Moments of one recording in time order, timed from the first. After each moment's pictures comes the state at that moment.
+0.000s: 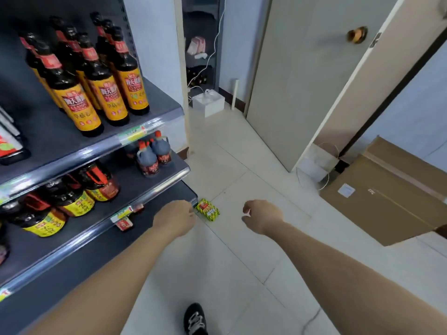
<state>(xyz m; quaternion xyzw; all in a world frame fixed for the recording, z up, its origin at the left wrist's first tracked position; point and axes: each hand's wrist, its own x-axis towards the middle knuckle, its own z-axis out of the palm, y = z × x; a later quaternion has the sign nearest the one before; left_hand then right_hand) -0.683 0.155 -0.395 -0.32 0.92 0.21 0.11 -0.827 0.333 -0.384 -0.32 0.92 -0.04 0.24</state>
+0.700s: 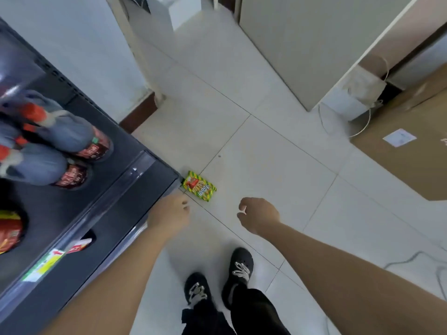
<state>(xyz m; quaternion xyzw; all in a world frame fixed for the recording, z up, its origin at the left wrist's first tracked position) -0.931 0.023 -0.668 -0.36 0.87 0.25 0.24 -1.041 0.210 -0.659 -0.17 0.89 -0.06 0.42</state>
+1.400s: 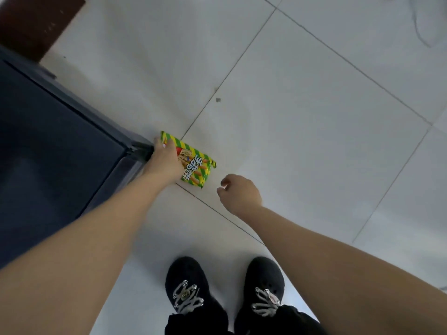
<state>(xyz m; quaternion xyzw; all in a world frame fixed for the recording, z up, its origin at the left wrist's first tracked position) -1.048 -0.040 -1.064 -0.36 0.83 0.25 0.33 -1.075 0.136 -1.048 -0.04 0.86 -0.16 0.49</state>
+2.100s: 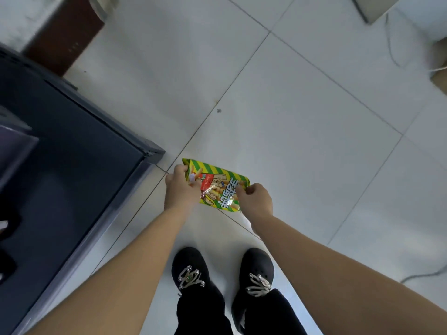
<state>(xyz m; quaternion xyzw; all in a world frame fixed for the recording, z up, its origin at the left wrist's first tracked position) -1.013 0.016 -0.981 -0.49 0.75 0.40 0.19 -1.068 0.162 -0.978 0.20 0.83 -0.30 0.42</state>
